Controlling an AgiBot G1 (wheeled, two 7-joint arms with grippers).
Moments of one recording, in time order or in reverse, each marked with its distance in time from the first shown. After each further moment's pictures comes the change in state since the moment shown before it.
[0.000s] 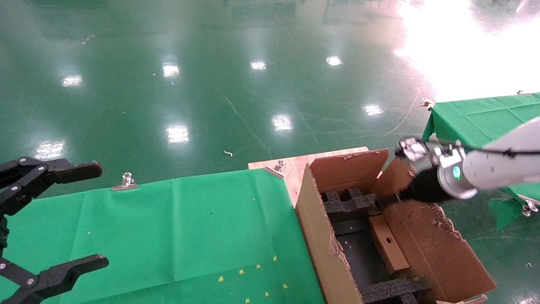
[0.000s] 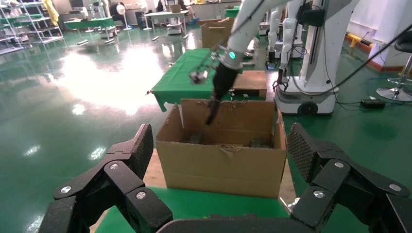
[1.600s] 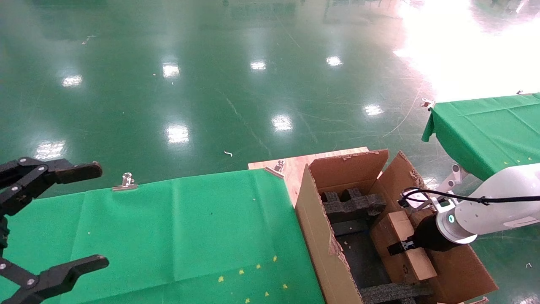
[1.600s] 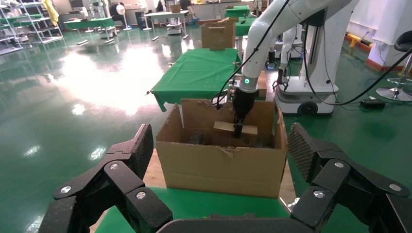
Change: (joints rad) left arm 0.000 0.000 0.000 0.000 0.000 0.000 0.000; right arm -0.251 -0.048 -0.056 -0.138 0.028 0.009 0.007
